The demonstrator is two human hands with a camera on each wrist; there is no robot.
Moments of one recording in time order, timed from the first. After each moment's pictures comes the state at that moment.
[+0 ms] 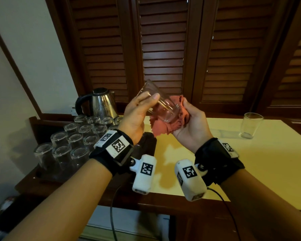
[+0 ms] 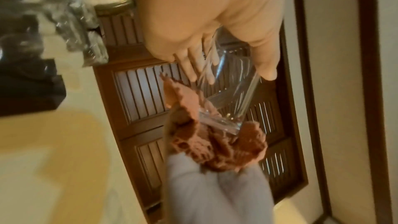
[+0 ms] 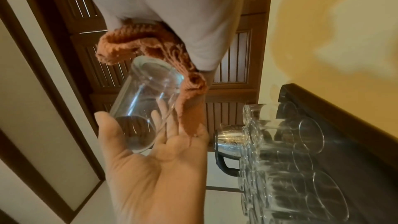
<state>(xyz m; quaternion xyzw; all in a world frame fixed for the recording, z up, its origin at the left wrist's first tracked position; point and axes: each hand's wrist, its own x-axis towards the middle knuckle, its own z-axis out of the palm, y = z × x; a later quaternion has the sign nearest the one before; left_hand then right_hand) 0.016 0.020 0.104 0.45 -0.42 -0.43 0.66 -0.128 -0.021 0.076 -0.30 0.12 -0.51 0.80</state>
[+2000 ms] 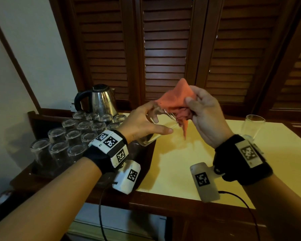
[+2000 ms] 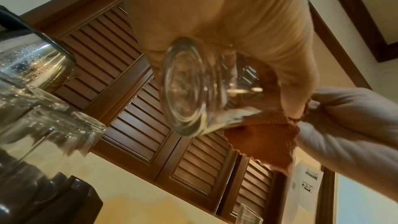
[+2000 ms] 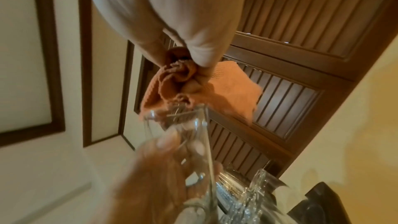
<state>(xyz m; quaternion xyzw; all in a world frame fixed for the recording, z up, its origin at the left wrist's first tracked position) 0.037 0.014 0.090 0.58 -0.66 -0.25 0.41 -0.154 -0.032 0.096 -0.60 0.25 -0.55 0.52</state>
